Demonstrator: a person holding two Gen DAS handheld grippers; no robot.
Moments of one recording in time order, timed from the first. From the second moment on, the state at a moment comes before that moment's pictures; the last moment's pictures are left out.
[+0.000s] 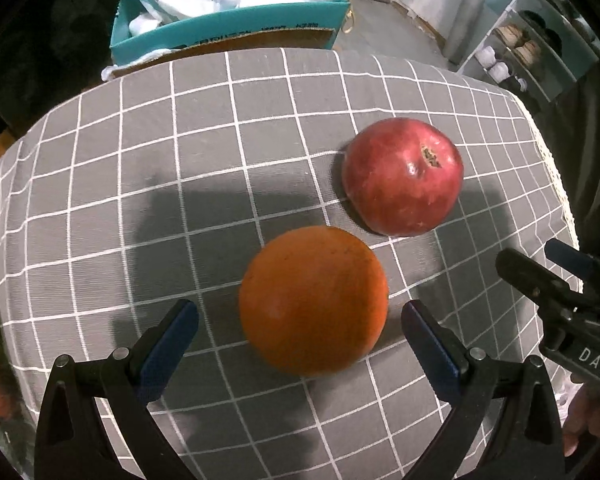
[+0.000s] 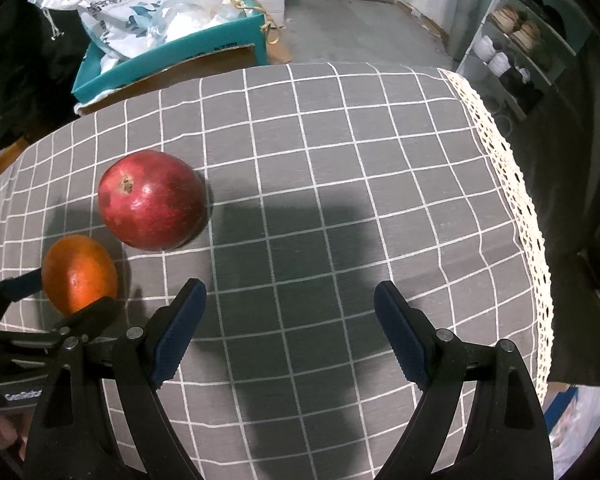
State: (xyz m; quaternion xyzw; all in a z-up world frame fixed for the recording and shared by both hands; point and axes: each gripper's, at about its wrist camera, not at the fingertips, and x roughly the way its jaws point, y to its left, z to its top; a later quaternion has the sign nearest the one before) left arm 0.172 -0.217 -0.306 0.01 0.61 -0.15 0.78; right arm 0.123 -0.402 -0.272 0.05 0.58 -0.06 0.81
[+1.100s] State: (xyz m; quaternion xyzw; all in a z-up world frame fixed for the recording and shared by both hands) left arm 0.185 -0.138 -0.285 -0.03 0.58 -0.10 0.81; right arm 0.192 -0.320 -0.297 0.00 0.60 0.05 0.80
